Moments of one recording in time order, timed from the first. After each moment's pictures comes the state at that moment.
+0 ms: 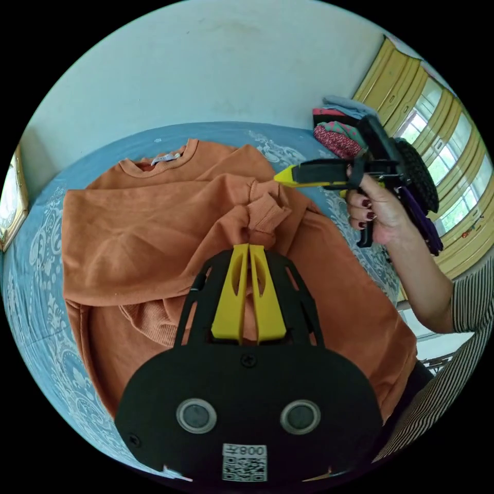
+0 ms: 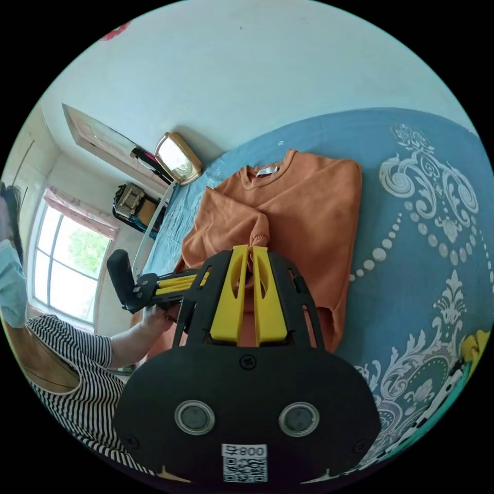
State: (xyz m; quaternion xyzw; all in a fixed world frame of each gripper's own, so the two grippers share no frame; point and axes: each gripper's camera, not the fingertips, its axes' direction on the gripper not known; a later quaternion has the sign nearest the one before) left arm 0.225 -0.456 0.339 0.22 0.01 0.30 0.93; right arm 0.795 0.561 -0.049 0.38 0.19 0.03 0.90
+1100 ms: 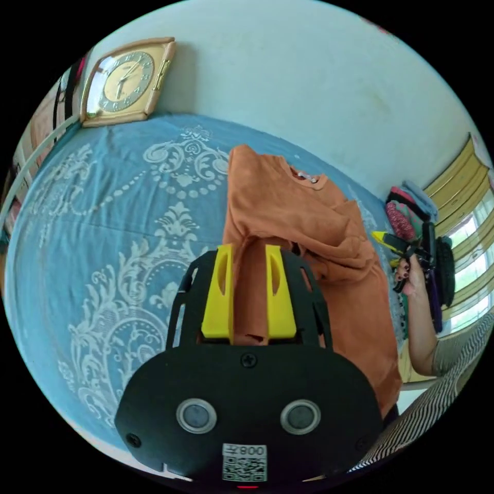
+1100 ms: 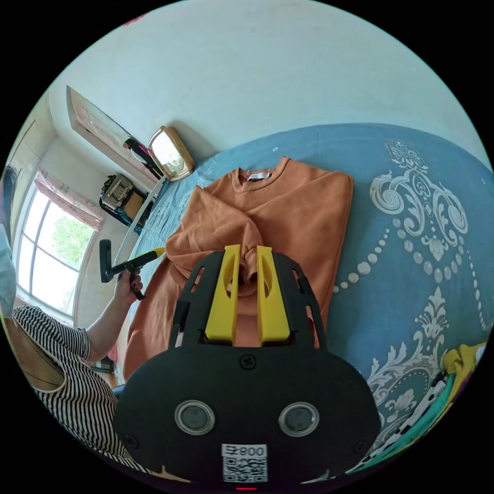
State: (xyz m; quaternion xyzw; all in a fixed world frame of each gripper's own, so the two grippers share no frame) left arm 0.047 -0.450 0.156 0.27 -0.06 0.05 0.96; right arm 0.680 0.583 -0.169 0.38 0.26 0.01 0.89
